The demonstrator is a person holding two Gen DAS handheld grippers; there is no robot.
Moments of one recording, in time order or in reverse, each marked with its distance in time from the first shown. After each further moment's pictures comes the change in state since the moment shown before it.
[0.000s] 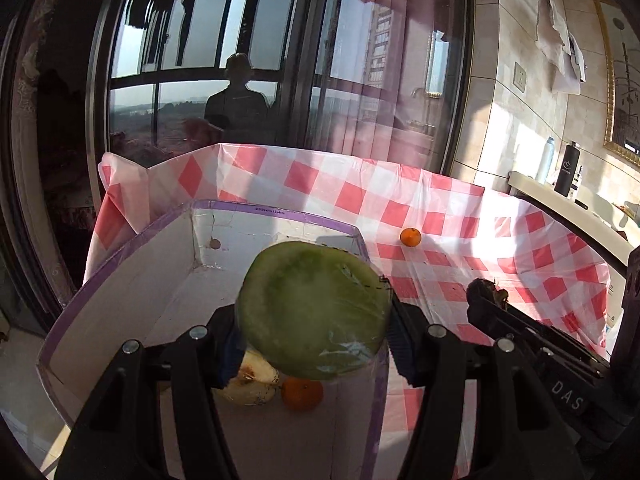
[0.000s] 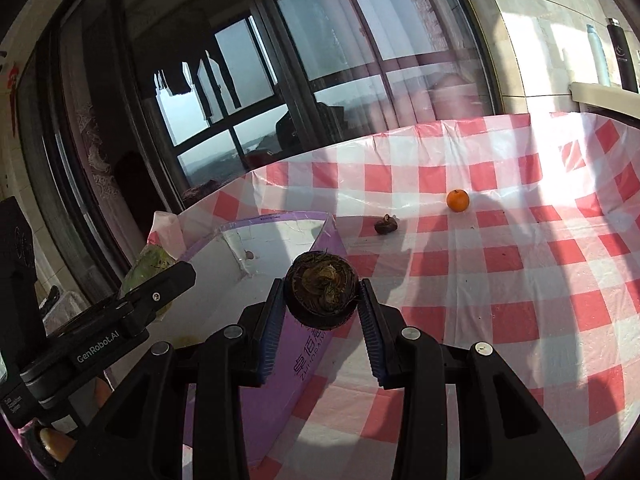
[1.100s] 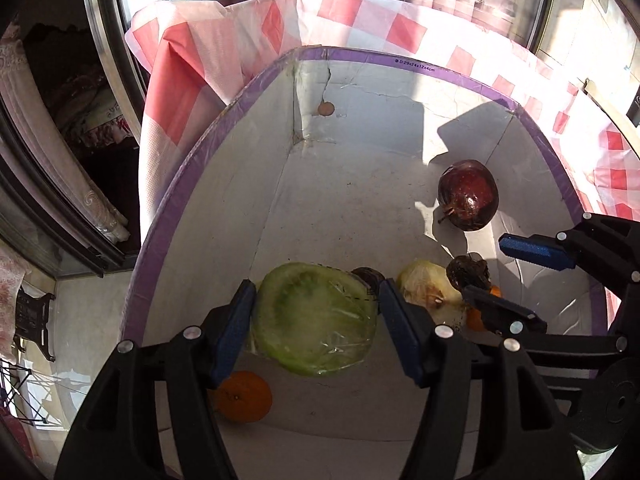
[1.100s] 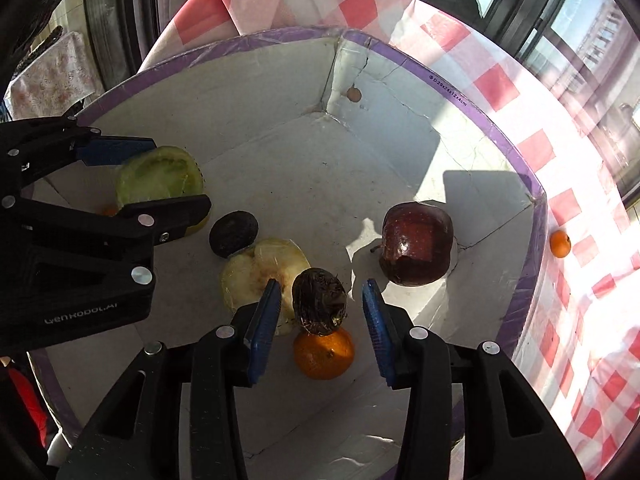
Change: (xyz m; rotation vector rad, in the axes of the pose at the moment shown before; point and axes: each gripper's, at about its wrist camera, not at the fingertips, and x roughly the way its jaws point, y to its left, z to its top) left arm 0.081 0.122 -0.012 0.038 0.517 0.129; right arm 0.155 0.128 -0.027 -0.651 0.644 -0.077
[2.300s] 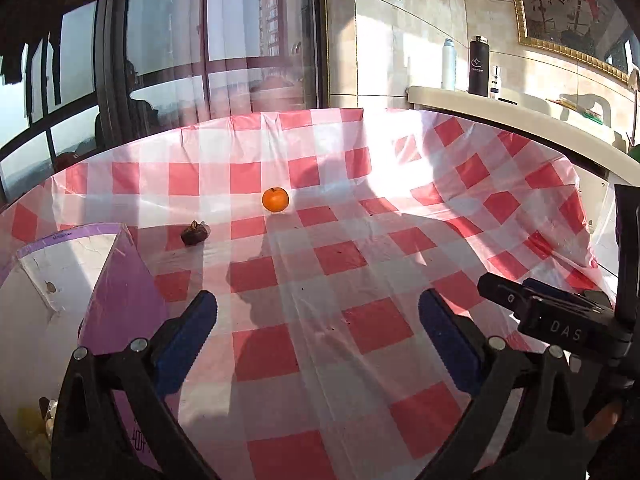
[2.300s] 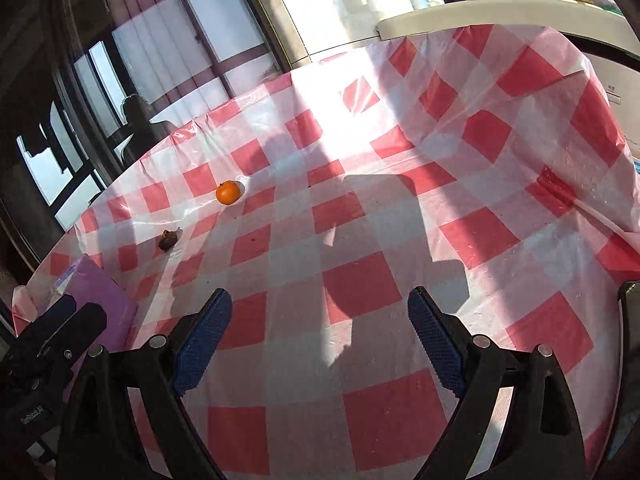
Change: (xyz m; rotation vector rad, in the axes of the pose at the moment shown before) left arm 0.009 -0.315 -0.002 0.332 -0.413 -0.264; right arm -0.064 -0.255 -0.305 1.094 -0.465 -0.240
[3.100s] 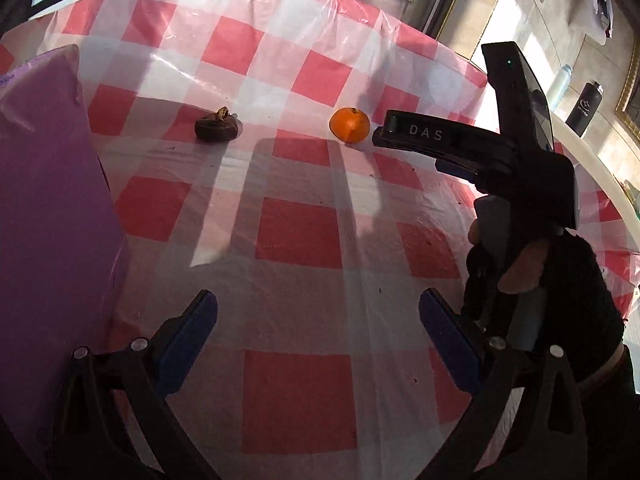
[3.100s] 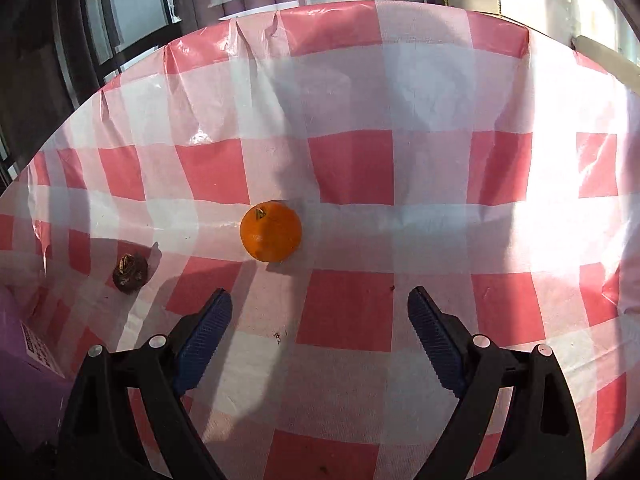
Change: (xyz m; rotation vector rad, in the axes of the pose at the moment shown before) left arm 0.111 0.083 -0.010 -0.377 0.198 -0.047; right arm 0.252 0.147 0.111 -0.401 0.200 0.072
